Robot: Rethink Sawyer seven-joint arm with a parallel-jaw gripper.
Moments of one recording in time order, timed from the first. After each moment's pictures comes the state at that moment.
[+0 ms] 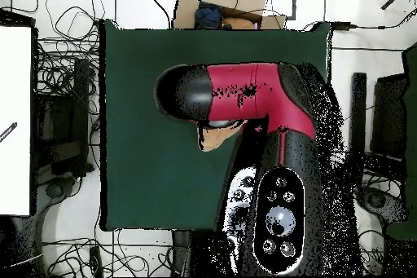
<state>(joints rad) -0.16 -0.82 0.00 1.34 -0.38 0.98 1.57</state>
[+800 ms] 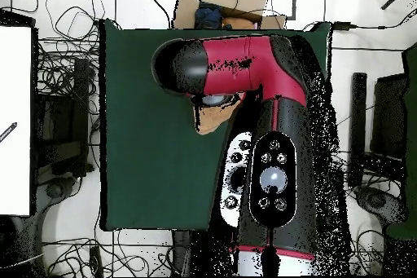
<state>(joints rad) -0.16 -0.71 0.03 1.19 -0.38 1.04 1.57</state>
